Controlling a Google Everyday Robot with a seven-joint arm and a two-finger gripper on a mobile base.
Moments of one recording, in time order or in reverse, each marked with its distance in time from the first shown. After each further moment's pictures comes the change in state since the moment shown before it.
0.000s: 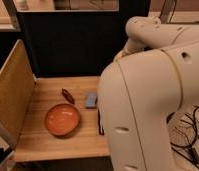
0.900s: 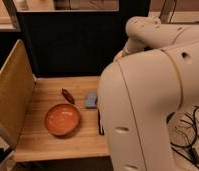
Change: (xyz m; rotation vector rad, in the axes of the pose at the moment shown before) arm 0.000 0.000 0.000 0.000 0.000 0.000
